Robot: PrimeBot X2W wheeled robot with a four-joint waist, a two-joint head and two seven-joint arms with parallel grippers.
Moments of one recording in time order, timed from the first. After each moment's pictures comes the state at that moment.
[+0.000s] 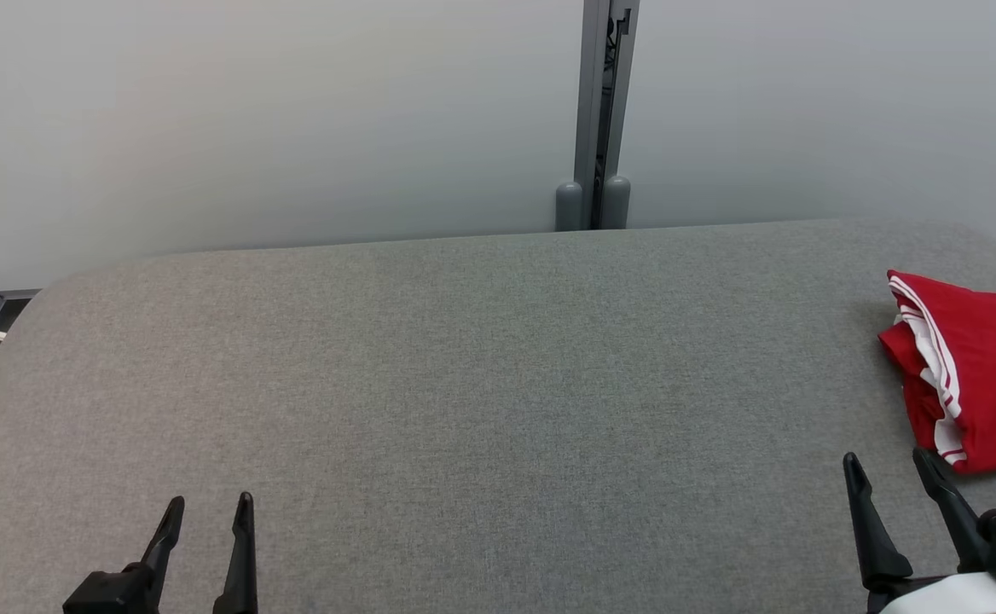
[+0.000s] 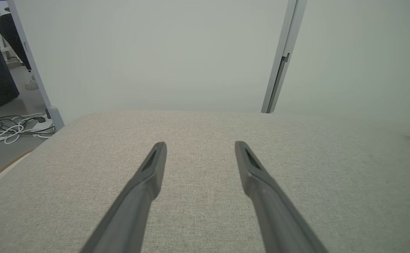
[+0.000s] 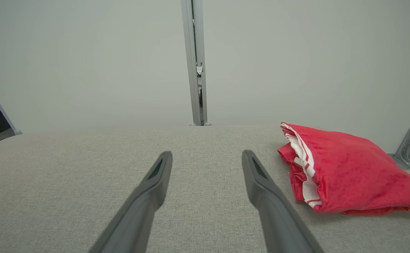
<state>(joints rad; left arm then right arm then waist) 0.14 0.28 -0.23 0.09 -0.45 0.18 -0.21 0.14 -0.05 -0.07 -0.04 0.15 0.13 -0.02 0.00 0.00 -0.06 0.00</state>
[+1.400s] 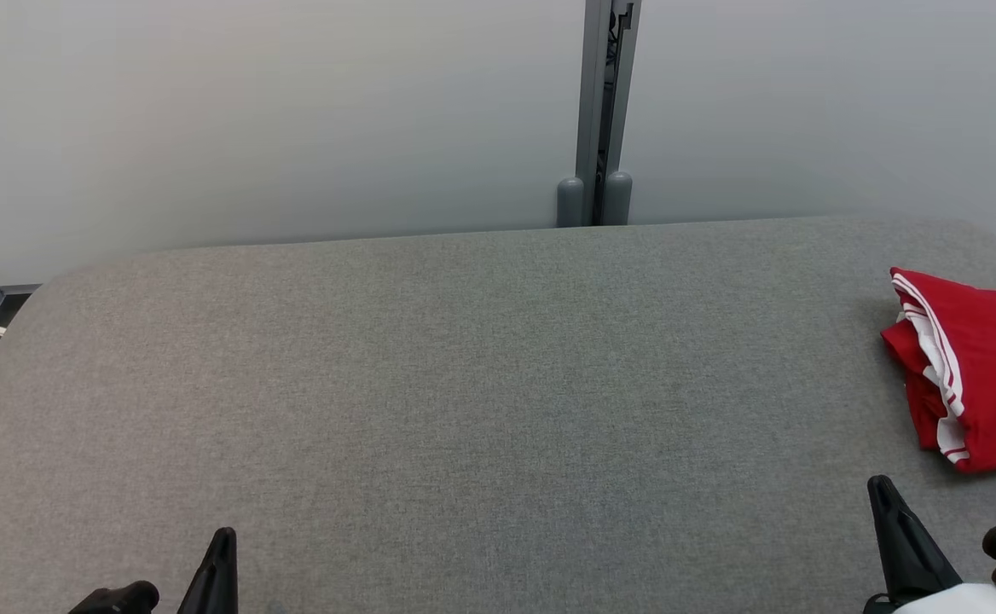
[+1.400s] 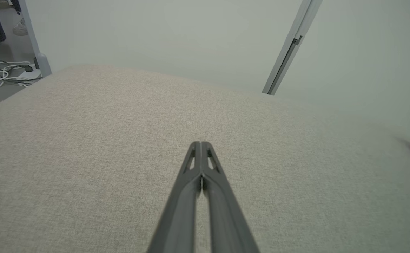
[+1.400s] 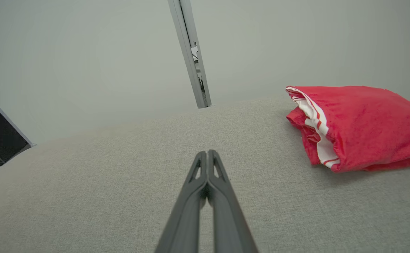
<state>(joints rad) 0.16 0.25 -0.23 0.15 -0.57 0.15 -0.18 0.15 -0.03 -0.08 0.02 0.29 0.13 -0.01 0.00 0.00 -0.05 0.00</state>
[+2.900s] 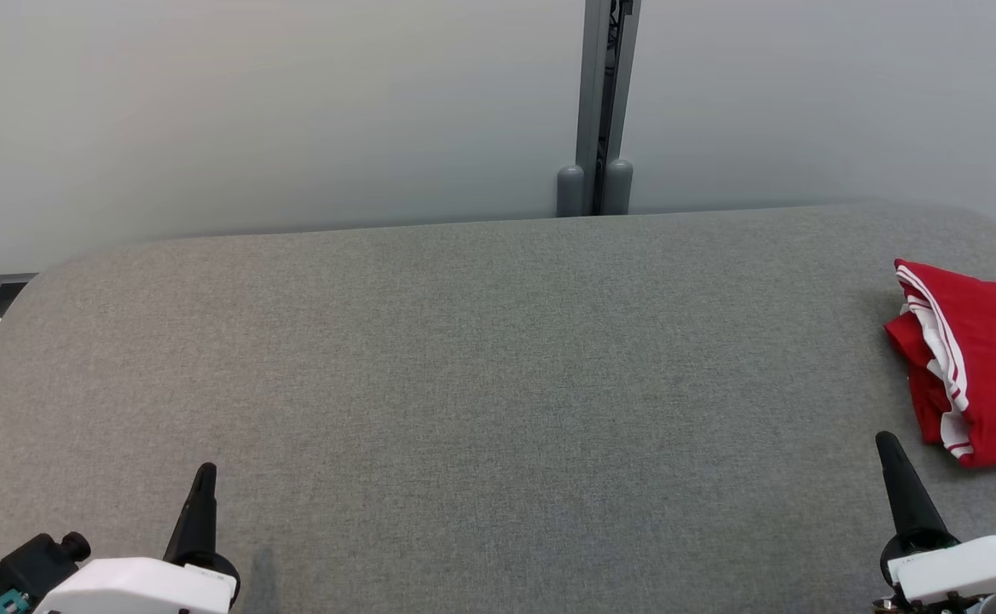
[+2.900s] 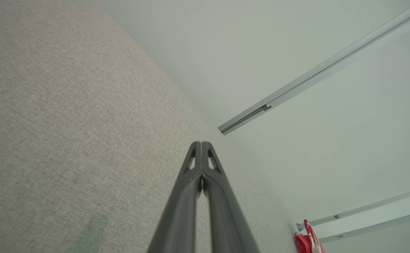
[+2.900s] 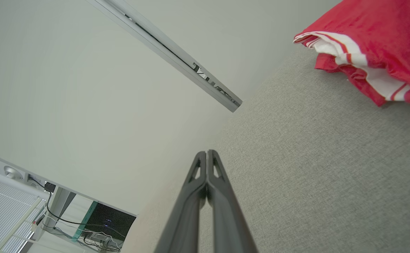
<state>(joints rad) 0.03 0.15 -0.07 0.20 -1.10 0.01 -0.04 0.03 -0.04 -0.09 0.14 0.95 0.13 0.05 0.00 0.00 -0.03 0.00</state>
